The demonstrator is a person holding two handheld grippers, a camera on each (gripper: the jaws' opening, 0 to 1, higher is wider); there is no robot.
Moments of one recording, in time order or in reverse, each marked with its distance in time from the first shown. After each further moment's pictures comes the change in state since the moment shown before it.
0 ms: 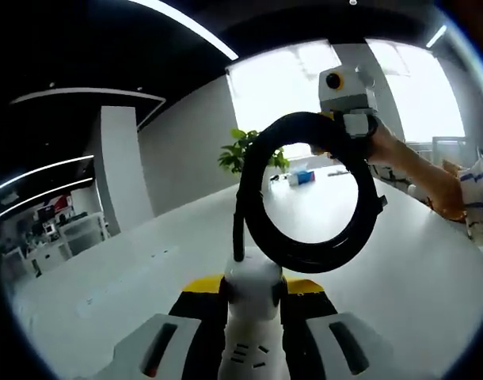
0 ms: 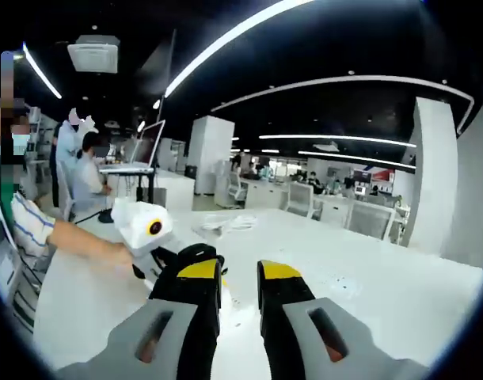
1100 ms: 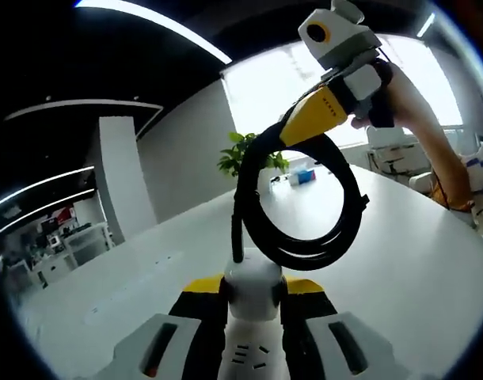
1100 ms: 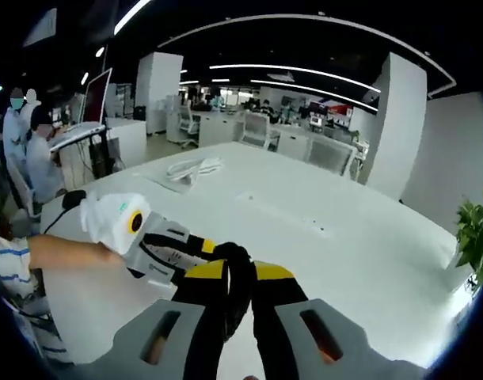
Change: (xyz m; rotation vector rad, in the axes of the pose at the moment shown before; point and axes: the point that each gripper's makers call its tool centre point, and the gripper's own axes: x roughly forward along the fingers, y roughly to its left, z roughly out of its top) left arm 0.001 0.001 0.002 0.051 -0.014 0.018; right arm 0.003 0.017 0.012 0.151 0.406 -0.303
